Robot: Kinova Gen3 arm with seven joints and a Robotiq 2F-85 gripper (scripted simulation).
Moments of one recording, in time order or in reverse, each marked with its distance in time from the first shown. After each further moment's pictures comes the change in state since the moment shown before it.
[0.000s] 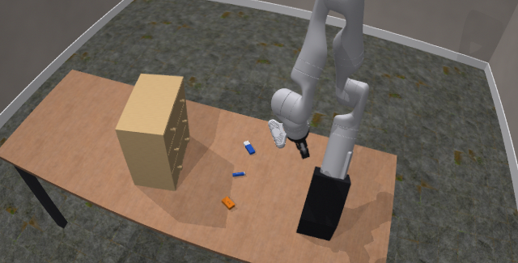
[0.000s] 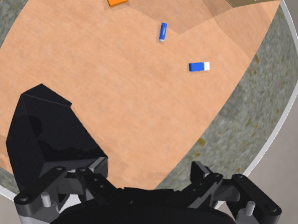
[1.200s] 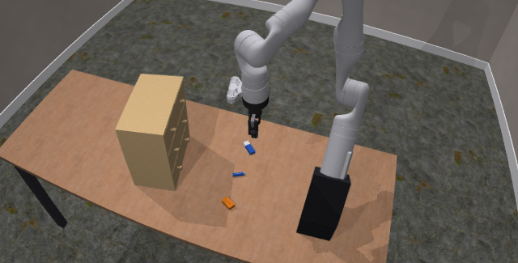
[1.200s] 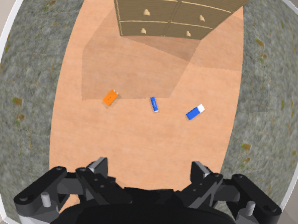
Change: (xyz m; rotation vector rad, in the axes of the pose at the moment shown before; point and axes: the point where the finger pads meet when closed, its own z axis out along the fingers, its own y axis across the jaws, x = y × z) arm 0.110 0.065 -0.116 0.287 0.172 0.417
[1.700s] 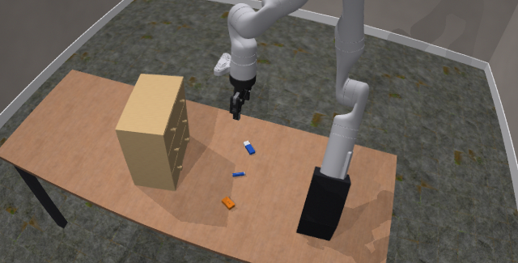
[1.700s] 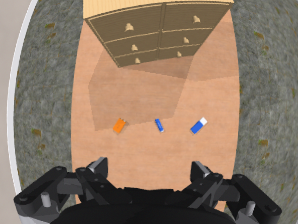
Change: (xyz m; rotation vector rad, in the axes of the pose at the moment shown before) arm 0.049 0.022 -0.046 0.118 0.059 0.160
